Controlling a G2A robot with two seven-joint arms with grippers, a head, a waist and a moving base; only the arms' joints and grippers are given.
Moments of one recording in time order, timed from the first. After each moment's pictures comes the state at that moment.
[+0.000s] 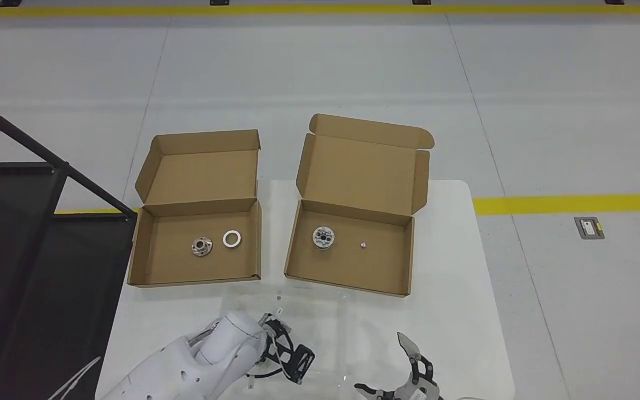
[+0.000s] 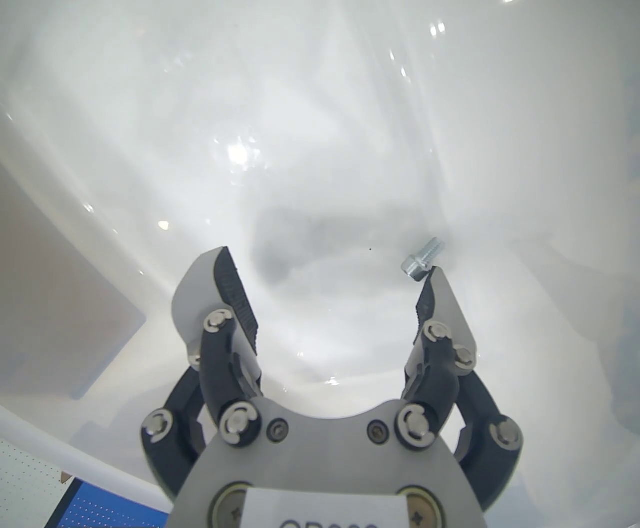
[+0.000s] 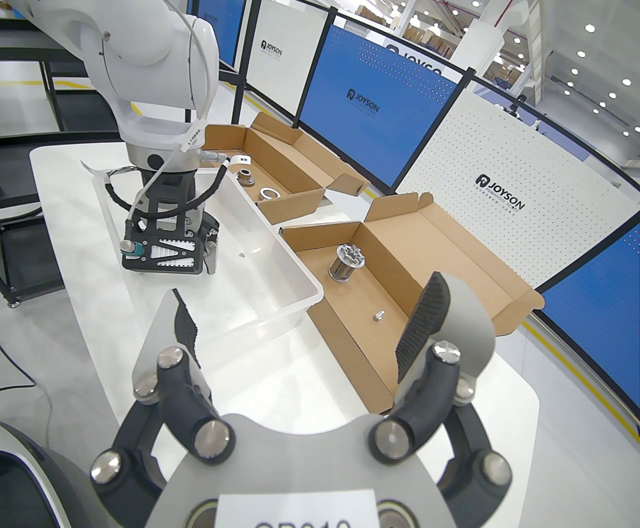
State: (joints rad) left arm 0.72 -0.89 -0.46 -1.62 1.91 -0.99 -0.46; right arm -1.76 -1.14 1.28 -1.89 -1.95 -0.15 -0.56
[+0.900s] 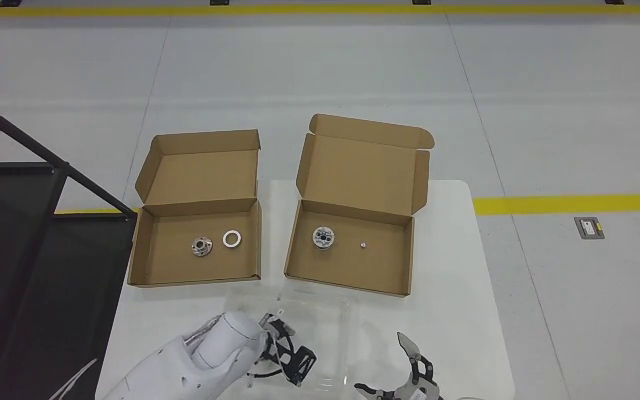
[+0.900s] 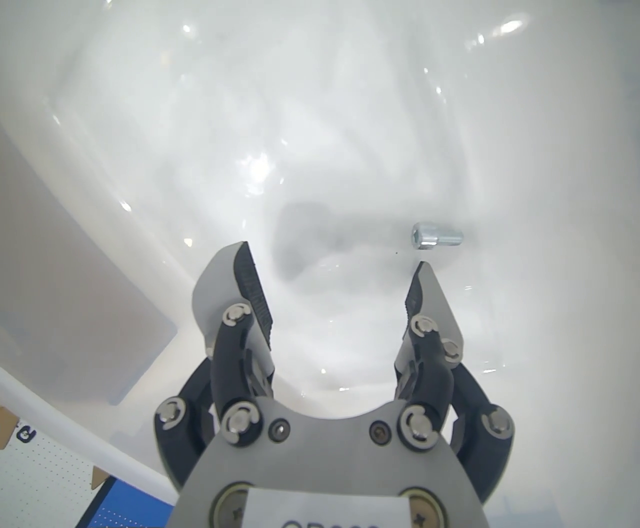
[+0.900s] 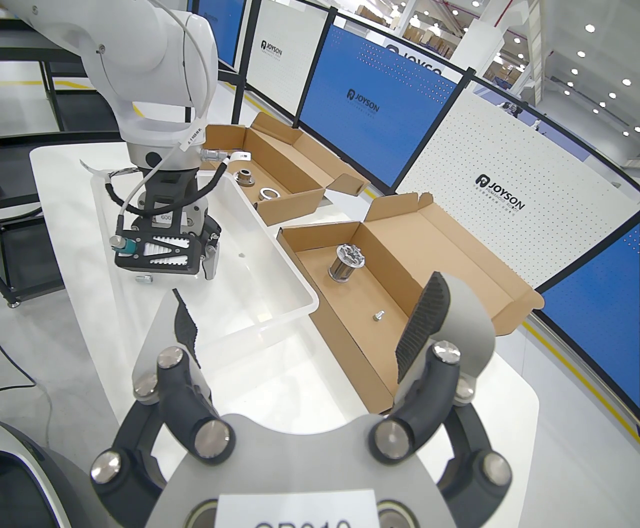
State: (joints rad) left arm 0.75 -0.89 -0.51 -1.62 2.07 -0.97 -0.27; right arm -1.76 -1.14 1.28 -1.89 -1.95 -0.15 -0.56
